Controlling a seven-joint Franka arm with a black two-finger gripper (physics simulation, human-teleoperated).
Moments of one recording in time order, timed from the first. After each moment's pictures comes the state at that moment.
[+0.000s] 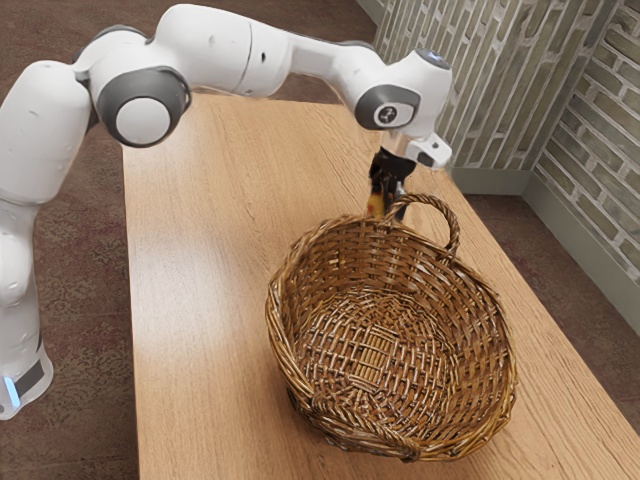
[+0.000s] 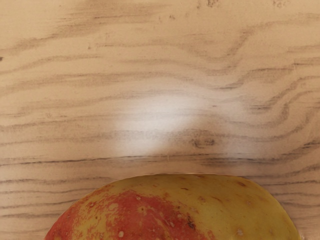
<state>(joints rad) 0.09 0.38 0.03 -1.42 0.04 1.83 0.14</state>
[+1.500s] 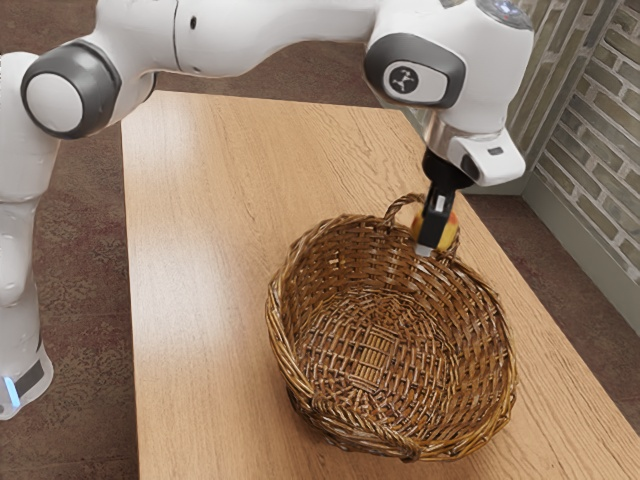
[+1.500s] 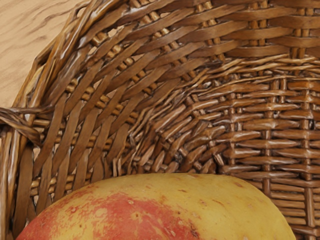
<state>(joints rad) 0.05 0.25 -0.53 -1.21 0.24 1.50 0.11</state>
